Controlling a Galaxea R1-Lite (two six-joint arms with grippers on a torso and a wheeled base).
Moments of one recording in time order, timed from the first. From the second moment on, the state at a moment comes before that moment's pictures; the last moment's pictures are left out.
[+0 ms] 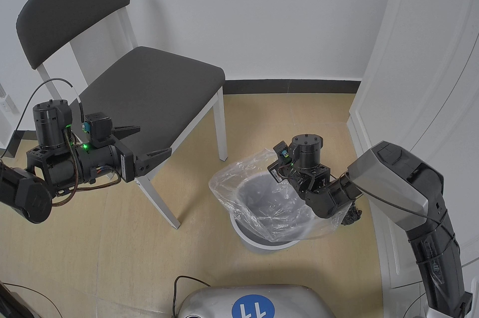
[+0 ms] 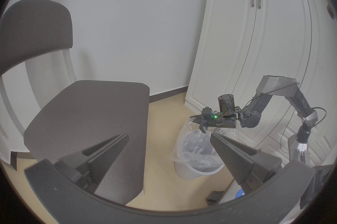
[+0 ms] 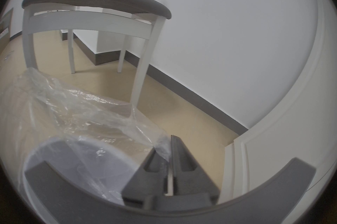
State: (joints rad) left arm -0.18 1.69 -0.67 -0.80 -0.49 0.18; right arm 0.50 2.59 -1.51 -0.89 -0.33 -0.50
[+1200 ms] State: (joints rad) left arm -0.20 1.71 -0.66 -0.91 -0.60 -0.02; right arm 0.69 2.10 -0.89 -0.68 -0.34 -0.23
